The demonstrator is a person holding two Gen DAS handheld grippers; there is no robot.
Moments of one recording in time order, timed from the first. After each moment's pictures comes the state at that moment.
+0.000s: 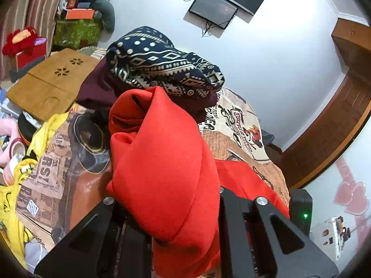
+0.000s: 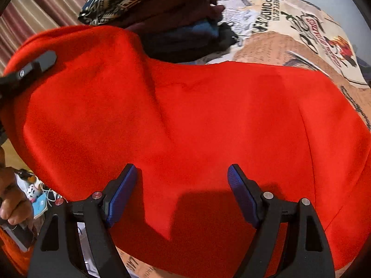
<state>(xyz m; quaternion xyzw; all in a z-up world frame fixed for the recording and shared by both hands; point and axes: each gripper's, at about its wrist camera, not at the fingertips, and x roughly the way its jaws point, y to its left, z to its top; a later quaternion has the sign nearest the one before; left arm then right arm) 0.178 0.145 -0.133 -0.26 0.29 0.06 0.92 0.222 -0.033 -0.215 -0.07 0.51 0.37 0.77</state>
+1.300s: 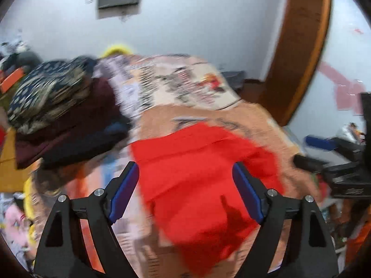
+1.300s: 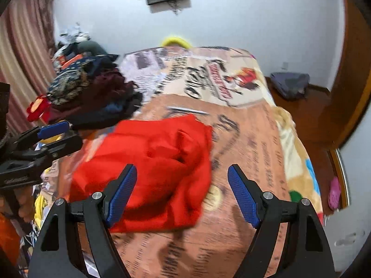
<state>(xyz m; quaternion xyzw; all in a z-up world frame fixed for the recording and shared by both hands) 0.243 0.008 -0.136 -0.02 0.38 -0.06 0.92 0.210 -0.195 -0.115 -0.03 0.38 0.23 0.90</state>
